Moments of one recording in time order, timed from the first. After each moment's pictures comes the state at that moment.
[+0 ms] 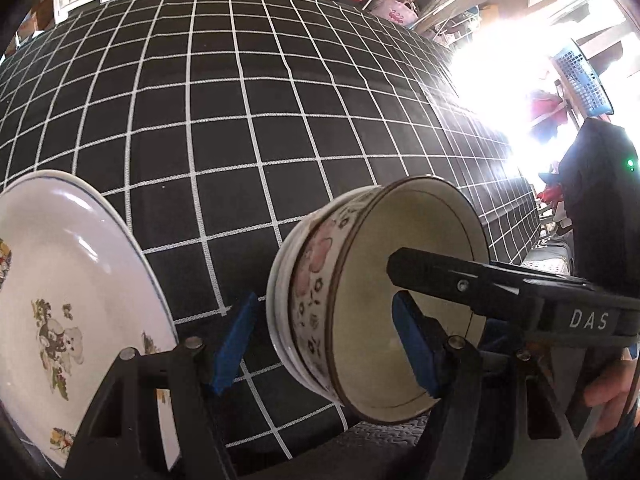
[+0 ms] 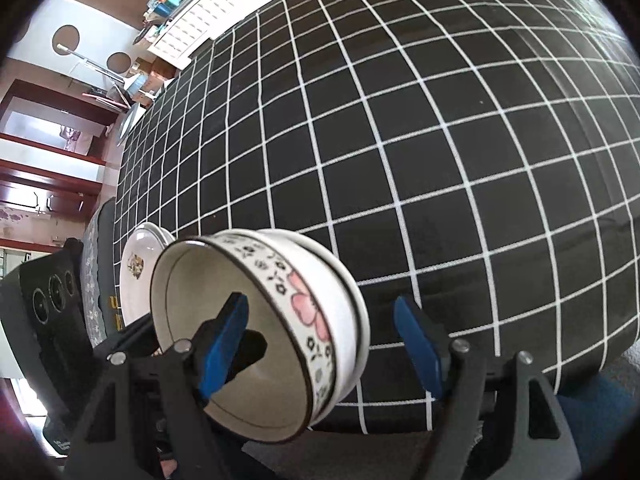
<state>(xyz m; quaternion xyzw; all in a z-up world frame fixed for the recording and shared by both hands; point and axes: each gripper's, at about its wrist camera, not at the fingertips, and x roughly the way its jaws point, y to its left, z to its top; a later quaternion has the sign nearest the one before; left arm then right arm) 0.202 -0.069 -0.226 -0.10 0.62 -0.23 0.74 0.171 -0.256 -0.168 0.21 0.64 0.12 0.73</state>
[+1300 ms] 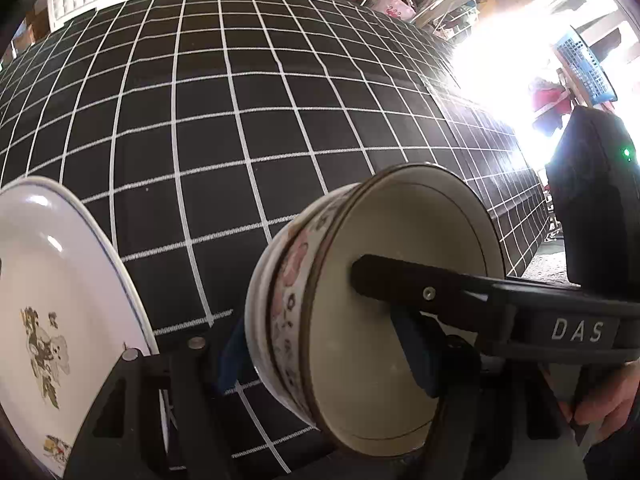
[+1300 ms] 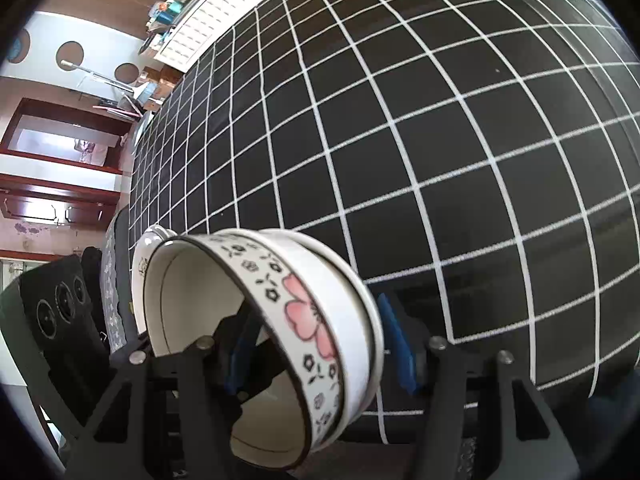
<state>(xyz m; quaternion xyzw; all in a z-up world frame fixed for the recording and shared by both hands) 0.198 -0.094 -0.239 -0.08 0.61 -0.23 0.75 0.151 -0.282 -0.179 0.26 0.64 0.14 0.71</state>
